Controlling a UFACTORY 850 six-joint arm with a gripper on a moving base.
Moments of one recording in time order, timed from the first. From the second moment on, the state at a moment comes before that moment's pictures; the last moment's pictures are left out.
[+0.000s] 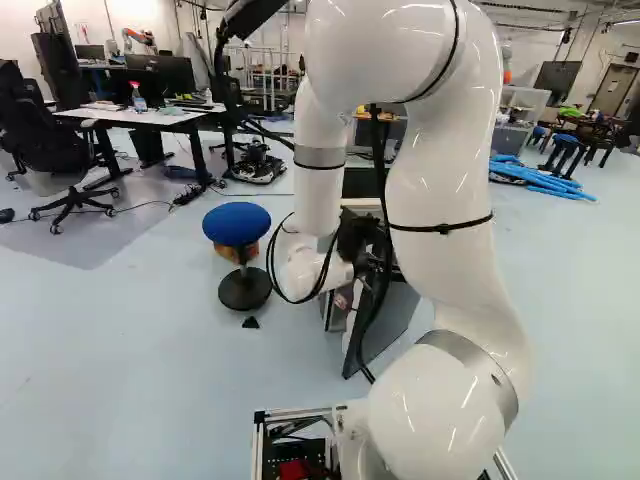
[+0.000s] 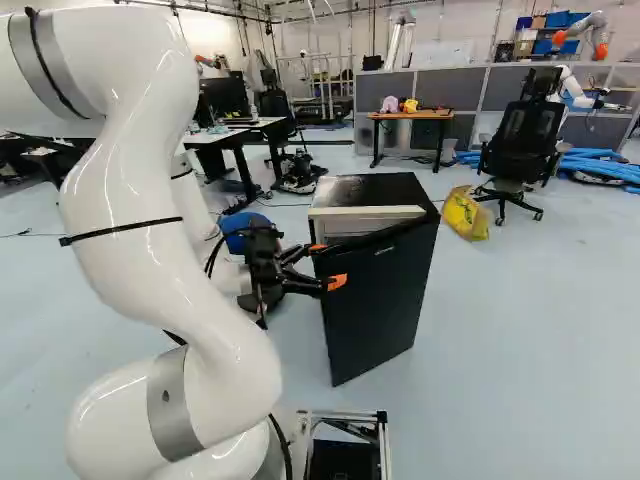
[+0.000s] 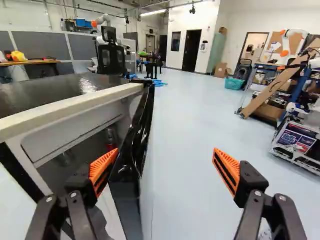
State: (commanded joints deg) arm 27.5 -26.6 -23.3 93.6 81.1 0.0
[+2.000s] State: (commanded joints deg) arm 7.2 -27.7 -32.7 114.5 78.2 0.0
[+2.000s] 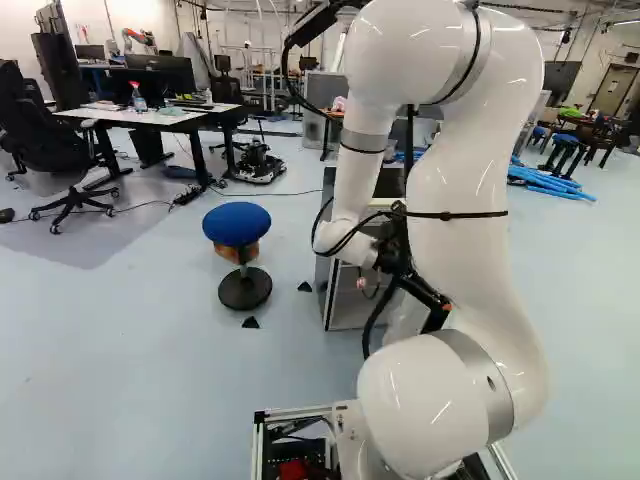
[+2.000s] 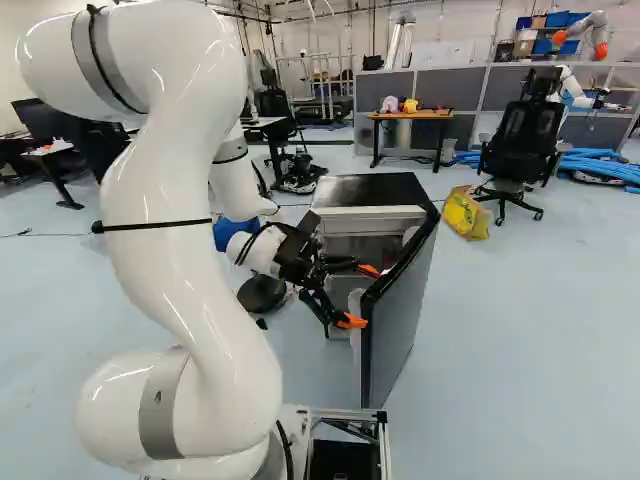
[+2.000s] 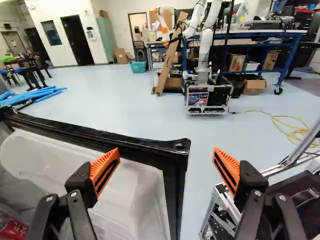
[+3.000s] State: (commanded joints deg) arm -10.6 -30.3 -43.9 123.5 78.2 0.0
